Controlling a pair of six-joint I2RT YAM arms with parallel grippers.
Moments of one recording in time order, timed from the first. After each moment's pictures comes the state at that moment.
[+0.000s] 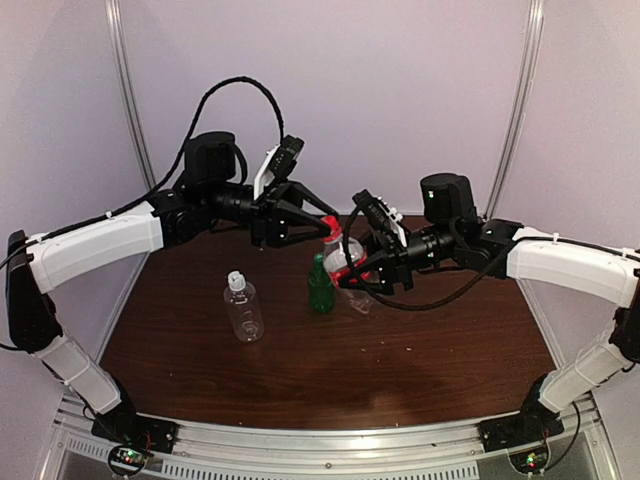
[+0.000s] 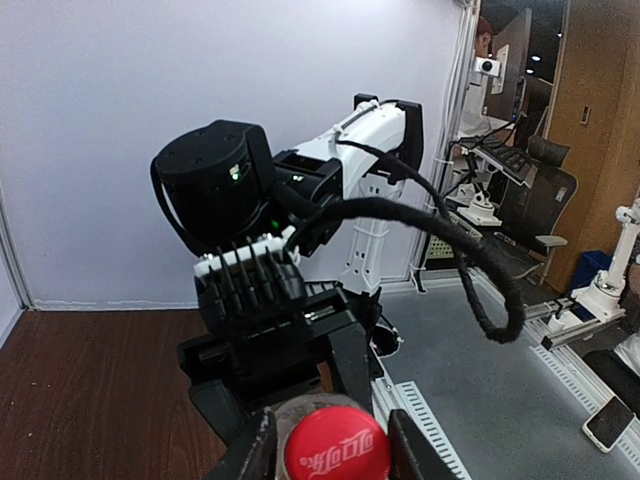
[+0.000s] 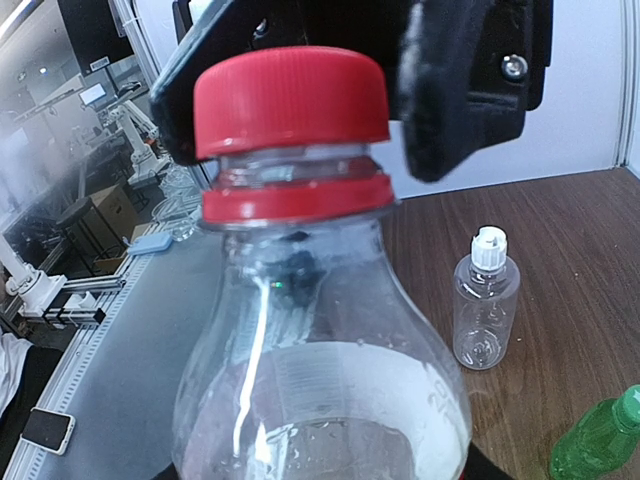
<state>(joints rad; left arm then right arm) -0.77 1.56 1.38 0.08 1.11 -0.01 0.78 1.42 1.14 -0.06 -0.95 -0.03</state>
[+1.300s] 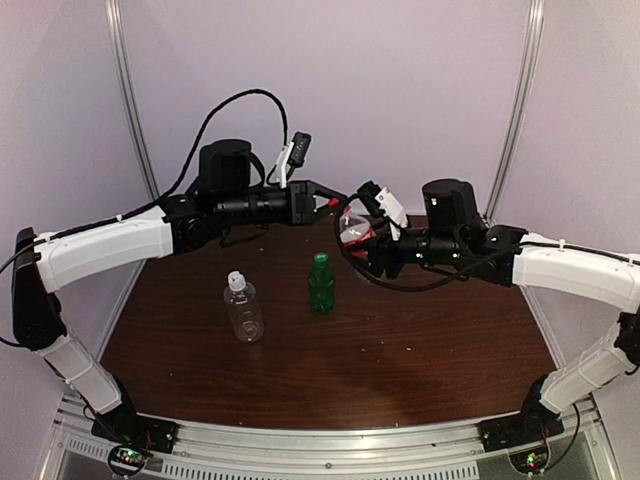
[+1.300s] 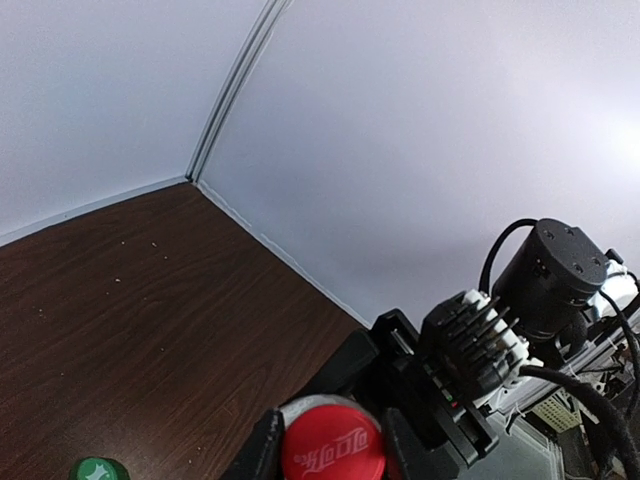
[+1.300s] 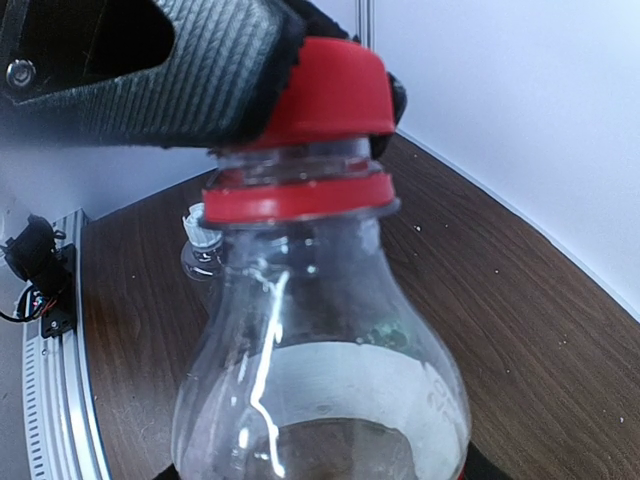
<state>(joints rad) -0.83 1.59 1.38 0.07 0.42 -0.50 0.81 1.38 1.10 -0.07 -0.21 -0.03</state>
